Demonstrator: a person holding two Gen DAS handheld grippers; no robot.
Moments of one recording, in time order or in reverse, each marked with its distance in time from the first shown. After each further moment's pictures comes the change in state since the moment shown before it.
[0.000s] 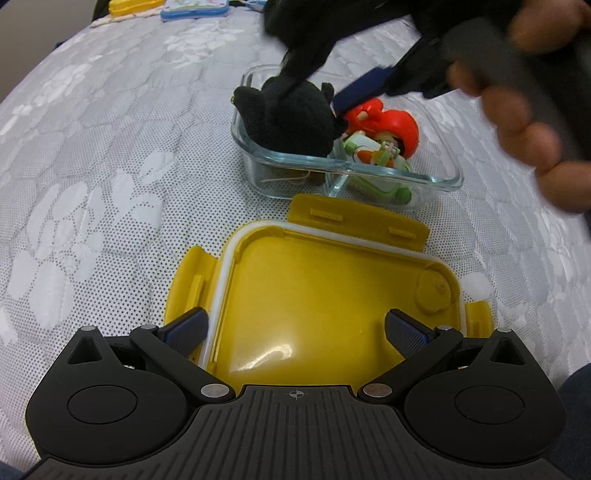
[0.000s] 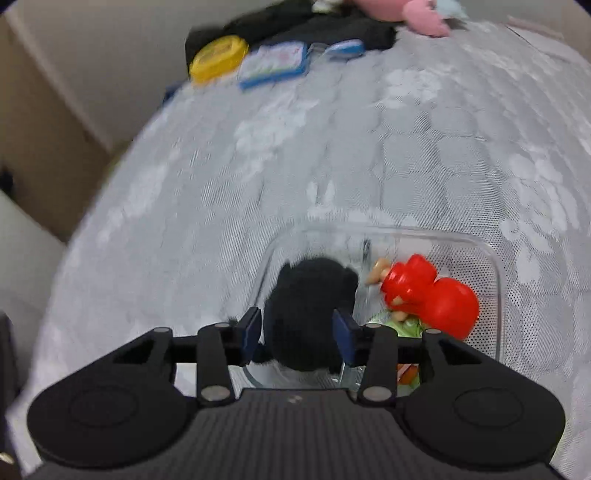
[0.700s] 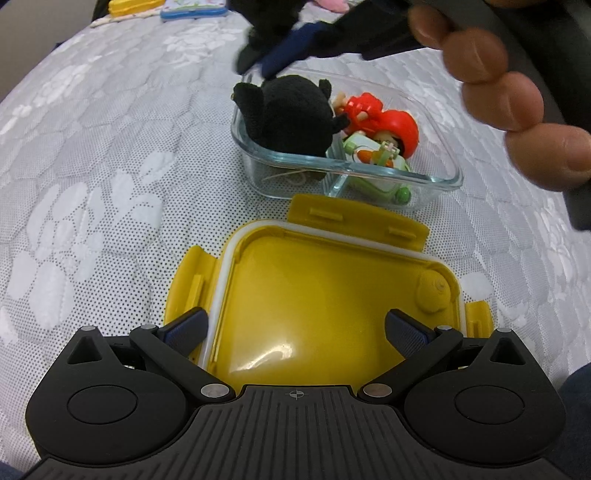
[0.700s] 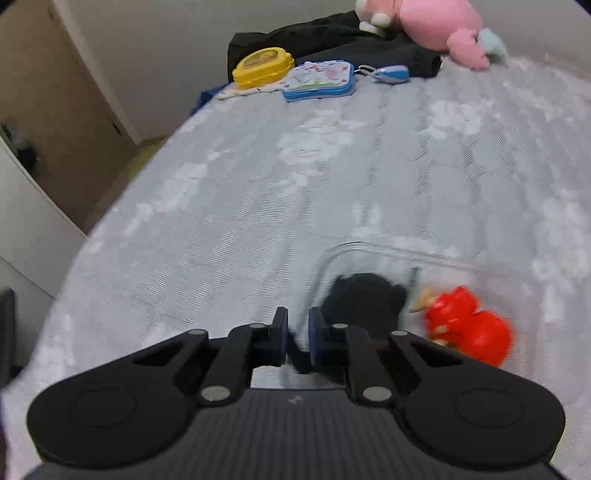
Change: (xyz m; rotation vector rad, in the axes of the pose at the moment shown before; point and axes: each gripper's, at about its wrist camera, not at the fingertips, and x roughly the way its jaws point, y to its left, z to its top) left arm 0.000 0.000 0.000 -0.003 0.000 -0.002; right arm -0.008 0.025 0.003 -0.027 -0.086 0.150
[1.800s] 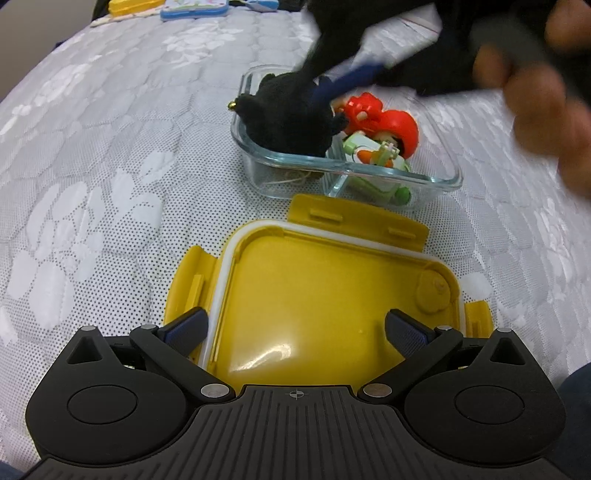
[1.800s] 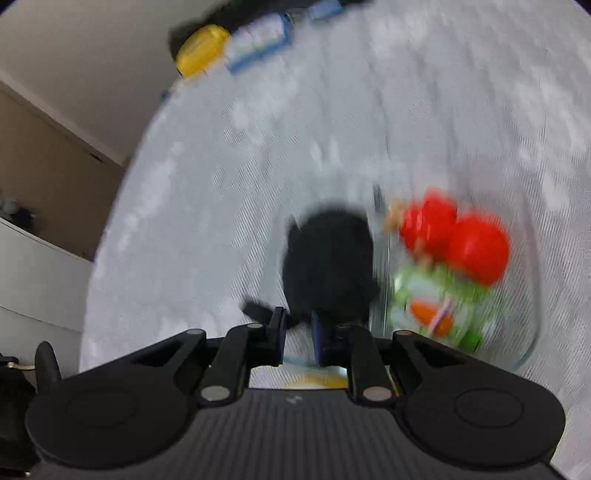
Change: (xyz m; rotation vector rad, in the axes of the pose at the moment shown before) left arm 0.000 -0.001 0.002 0.003 0.002 0.003; right arm -0.017 -0.044 -0.004 0.204 0.044 -0.023
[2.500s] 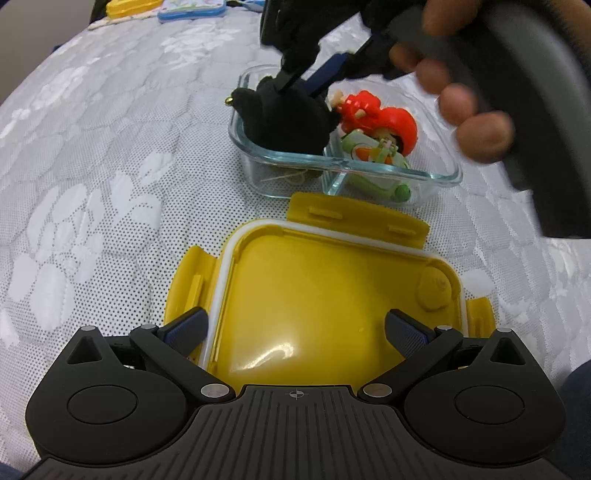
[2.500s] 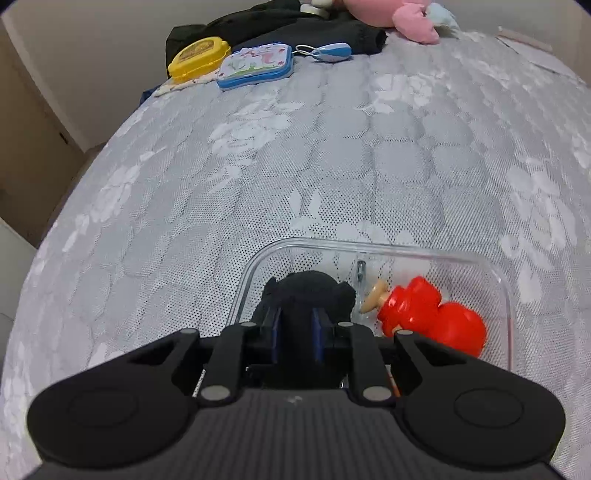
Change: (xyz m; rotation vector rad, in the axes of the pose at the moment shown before) left arm -0.003 0.001 -0.004 0.027 -0.002 -0.006; right arm 0.035 0.026 0.008 -0.141 -0.038 -0.183
